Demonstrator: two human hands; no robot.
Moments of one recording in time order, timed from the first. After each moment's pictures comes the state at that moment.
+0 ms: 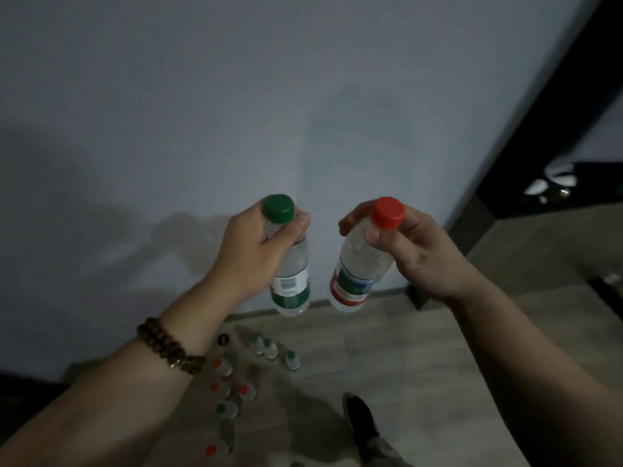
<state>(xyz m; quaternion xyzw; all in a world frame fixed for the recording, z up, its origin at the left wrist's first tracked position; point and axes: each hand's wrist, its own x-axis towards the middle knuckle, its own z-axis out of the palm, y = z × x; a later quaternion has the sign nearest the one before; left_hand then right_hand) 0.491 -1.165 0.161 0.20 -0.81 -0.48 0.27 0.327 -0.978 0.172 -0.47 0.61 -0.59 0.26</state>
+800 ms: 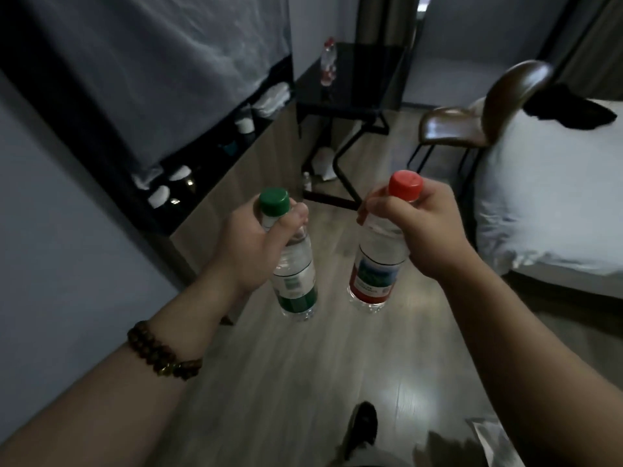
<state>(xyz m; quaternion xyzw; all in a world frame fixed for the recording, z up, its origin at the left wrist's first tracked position) 0.226 -0.694 0.177 -0.20 -0.77 -0.61 -0.02 0.295 -0.471 0.195 0.00 0.74 -0.64 -0.20</state>
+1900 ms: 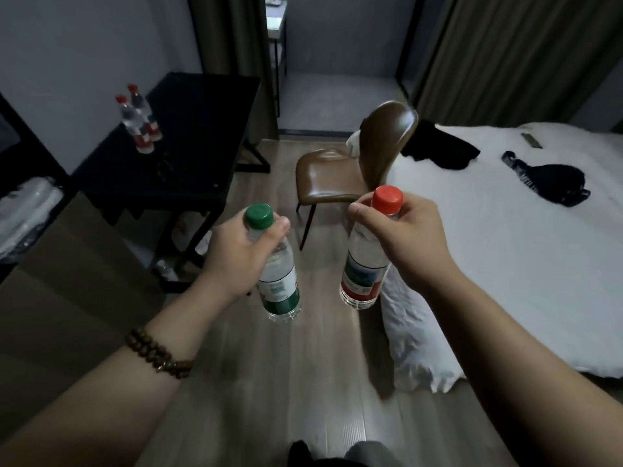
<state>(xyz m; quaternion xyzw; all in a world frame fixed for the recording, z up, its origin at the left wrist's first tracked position) -0.239 -0.077 0.135 -0.31 -0.73 -0.60 -0.10 -0.084 0.106 0.180 0.21 0.75 -0.54 -0.31</state>
